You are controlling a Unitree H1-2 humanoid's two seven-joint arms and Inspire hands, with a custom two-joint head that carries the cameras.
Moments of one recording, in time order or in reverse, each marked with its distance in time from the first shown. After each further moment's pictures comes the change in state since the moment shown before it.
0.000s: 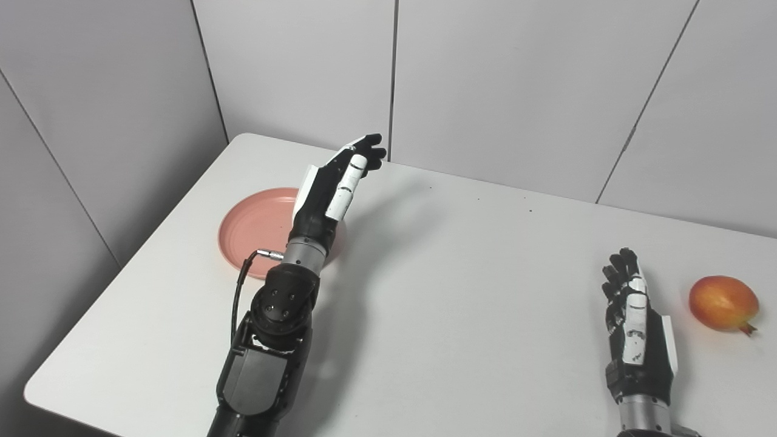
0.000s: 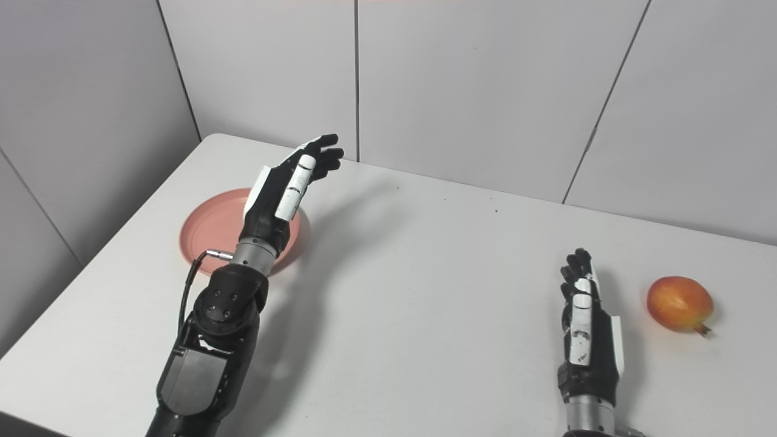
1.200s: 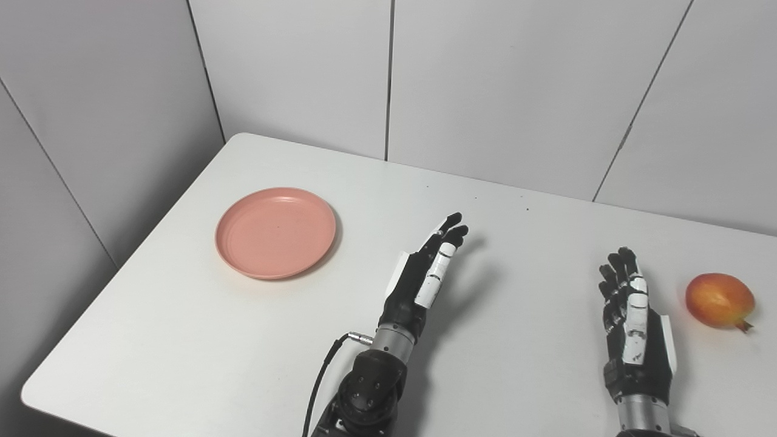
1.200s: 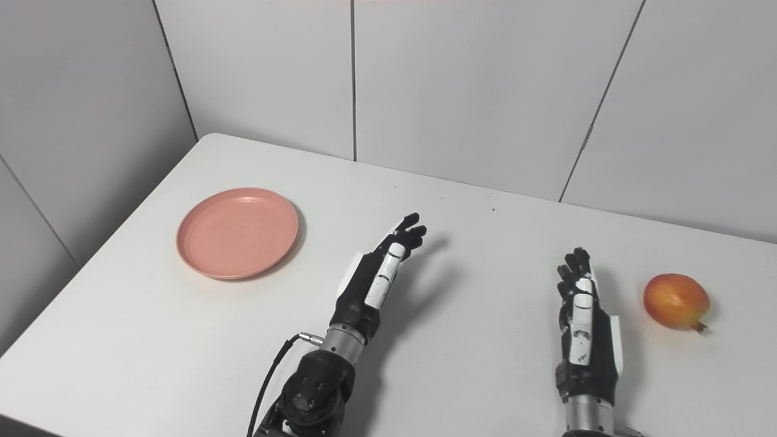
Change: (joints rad) left arm 0.150 -0.249 -0.227 0.130 0.009 -0.200 0.039; right arm 0.003 -0.006 -0.002 -0.004 0.027 0.002 0.010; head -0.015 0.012
